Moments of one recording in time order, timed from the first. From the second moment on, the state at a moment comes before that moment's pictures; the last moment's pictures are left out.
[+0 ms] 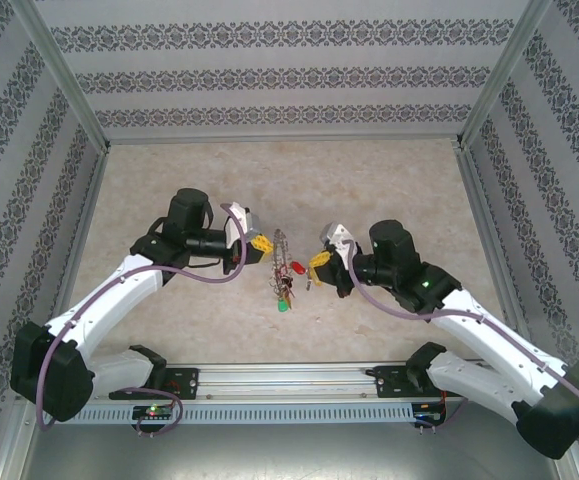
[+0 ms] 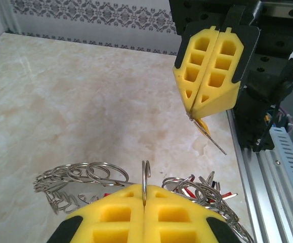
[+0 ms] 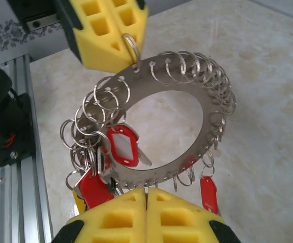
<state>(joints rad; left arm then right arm) -0.43 1.20 0.89 -0.28 0.90 0.42 0.63 0.90 0.71 -0.31 -0.52 -0.12</state>
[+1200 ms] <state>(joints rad) -0.45 1.12 0.84 -0.26 0.58 0.40 0.62 1.63 0.86 -0.58 -0.25 0.37</state>
